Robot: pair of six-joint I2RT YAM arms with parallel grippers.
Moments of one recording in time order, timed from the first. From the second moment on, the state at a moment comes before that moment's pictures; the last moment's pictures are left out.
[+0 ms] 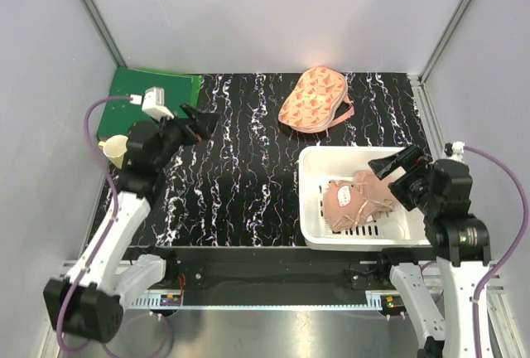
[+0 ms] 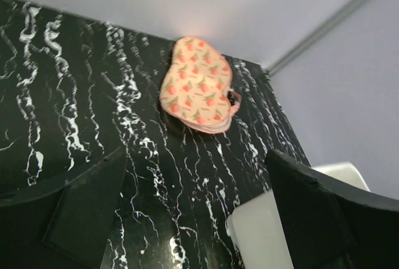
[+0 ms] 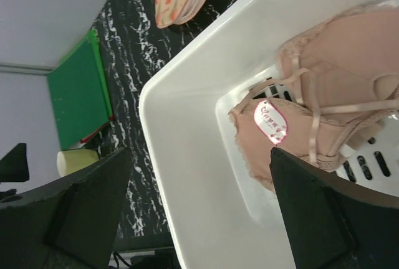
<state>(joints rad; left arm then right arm) -0.20 0.89 0.77 0.07 0.23 -0.60 0.02 0.53 0.98 -0.93 -0.12 0.87</state>
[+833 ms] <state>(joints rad) -0.46 2.09 1.26 0.30 0.29 -1.51 0.02 0.71 1.31 -1.23 0.00 0.50</state>
